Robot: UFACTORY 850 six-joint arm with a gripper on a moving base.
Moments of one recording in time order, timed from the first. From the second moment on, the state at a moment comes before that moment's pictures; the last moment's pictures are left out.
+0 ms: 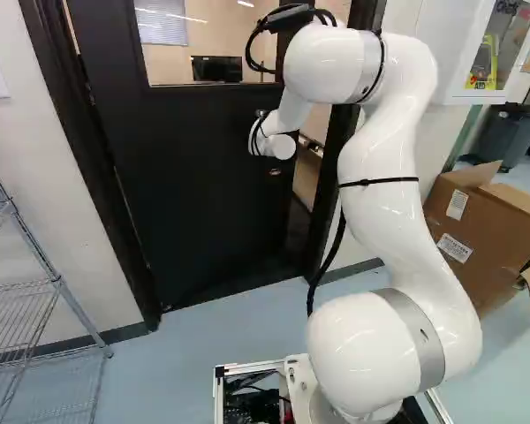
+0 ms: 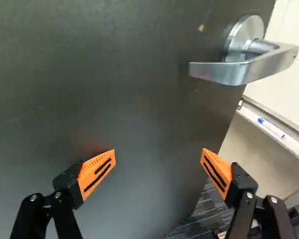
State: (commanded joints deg) arm 4.1 -35.9 -71.8 4.9 37.0 0.0
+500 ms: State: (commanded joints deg) arm 5.8 -41.3 -79.1 3.5 36.6 0.0
